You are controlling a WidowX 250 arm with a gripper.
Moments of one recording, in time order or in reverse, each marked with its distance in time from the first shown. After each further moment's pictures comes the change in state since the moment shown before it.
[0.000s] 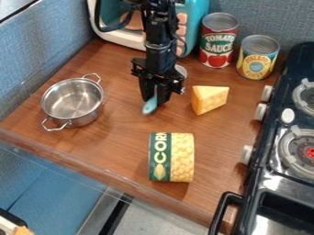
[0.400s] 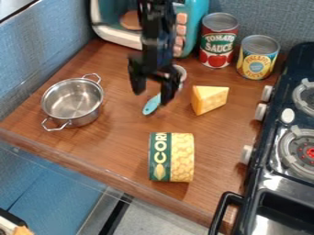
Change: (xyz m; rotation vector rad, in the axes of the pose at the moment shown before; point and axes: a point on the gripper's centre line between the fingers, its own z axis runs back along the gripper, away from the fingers) arm -0.012 -0.003 0.029 0.012 -0.049 0.005
